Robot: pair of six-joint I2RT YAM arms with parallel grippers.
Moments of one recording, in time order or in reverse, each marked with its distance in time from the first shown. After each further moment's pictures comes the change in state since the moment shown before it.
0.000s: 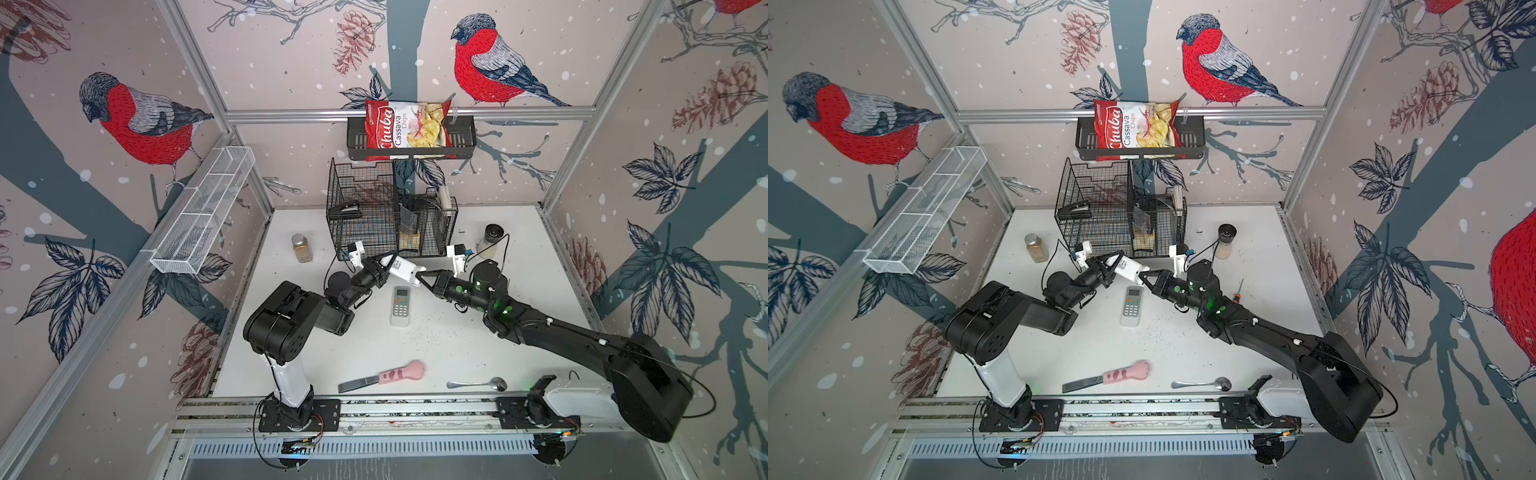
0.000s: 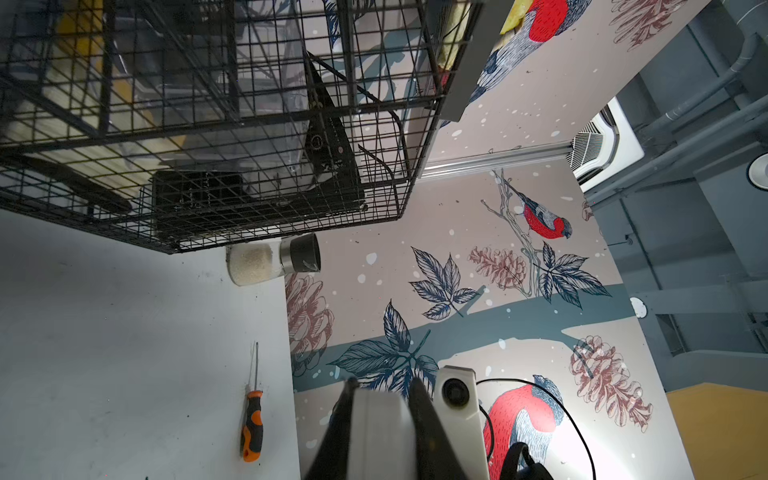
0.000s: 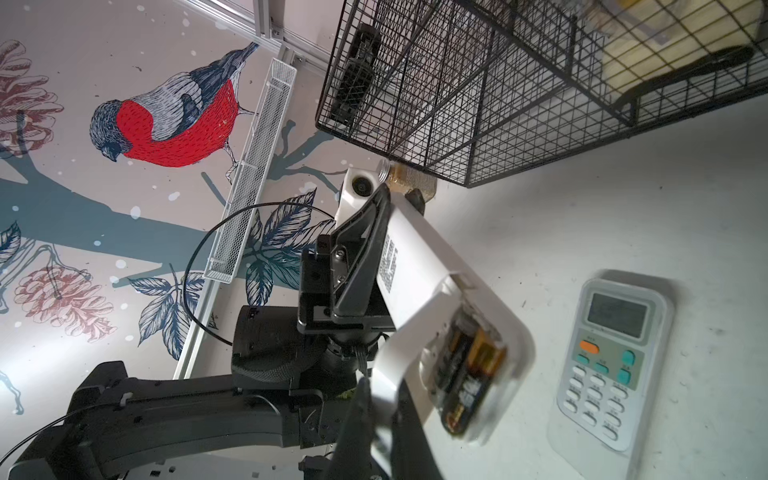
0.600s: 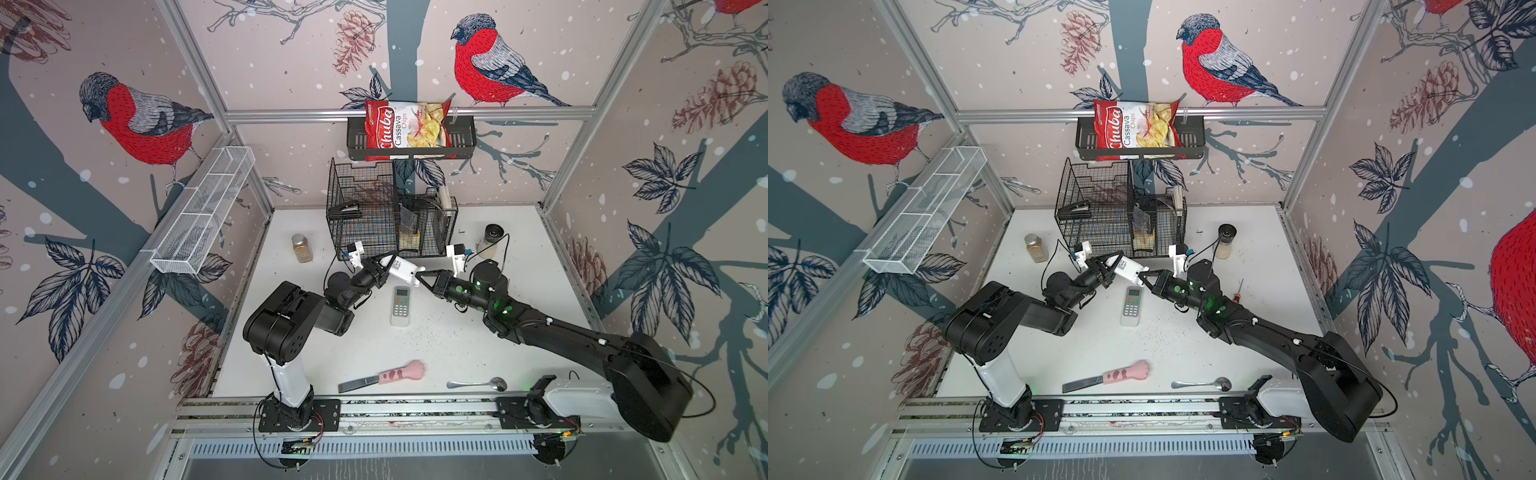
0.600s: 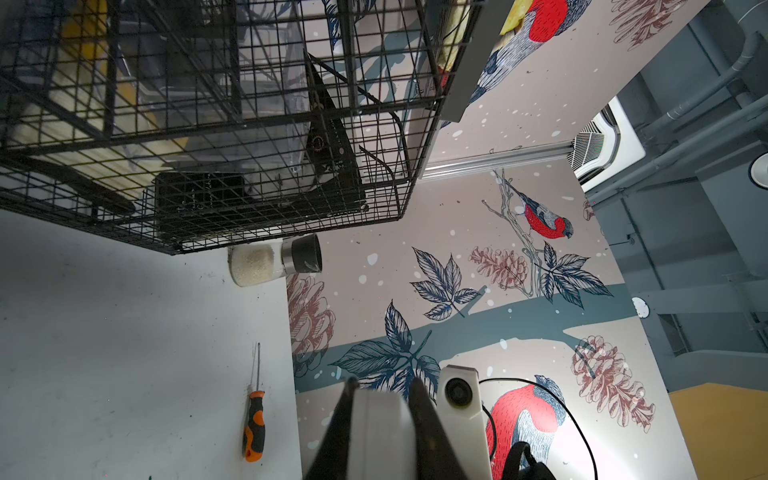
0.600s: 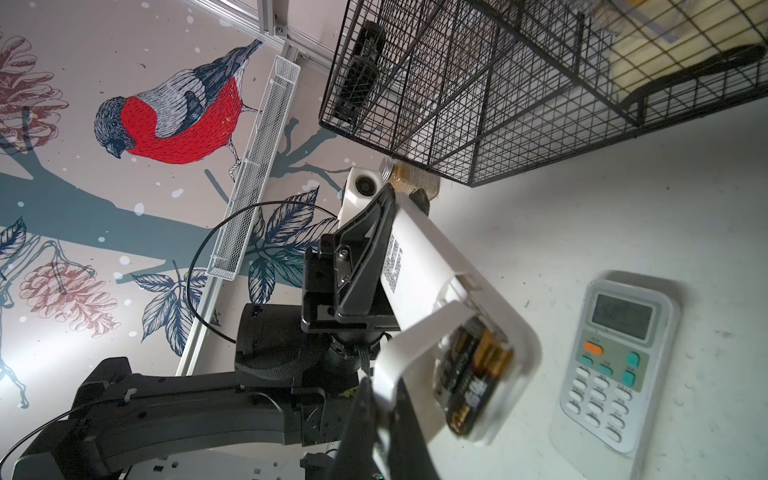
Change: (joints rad) left arm 0.000 -0.001 -0.006 0.000 0.000 0.003; right arm 0.000 0.003 0.000 0.006 -0.013 -0.002
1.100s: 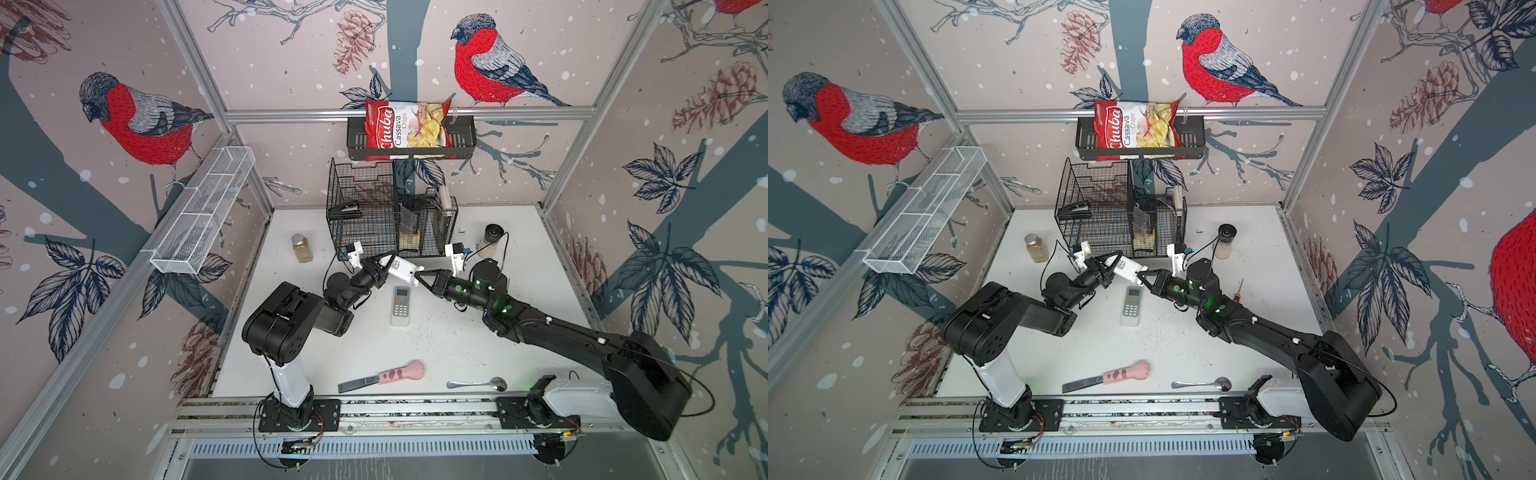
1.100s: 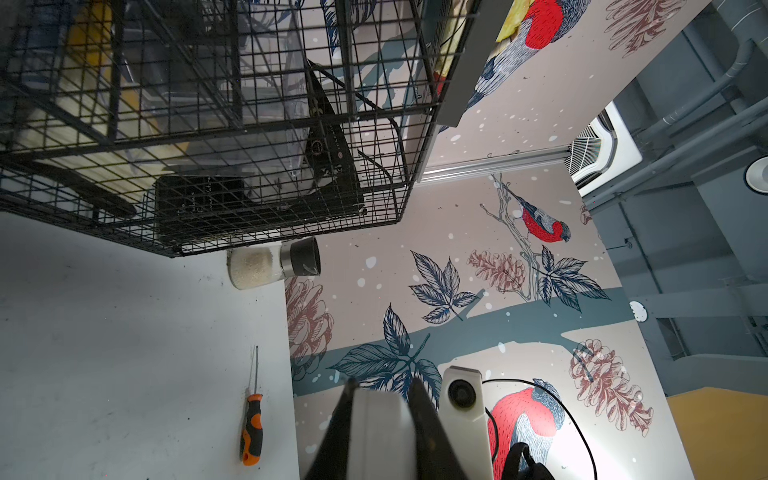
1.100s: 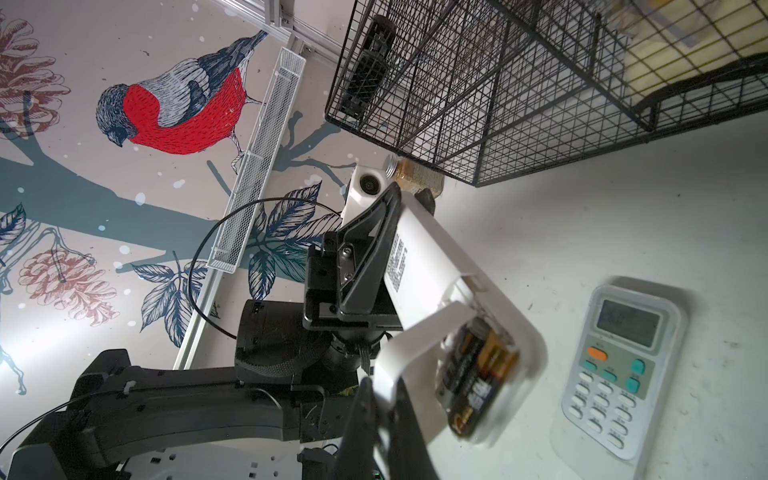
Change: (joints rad) left arm 0.000 -0.008 -0.009 0.004 -0.015 0.000; right arm 0.003 0.011 0.014 0.002 -0.014 -0.026
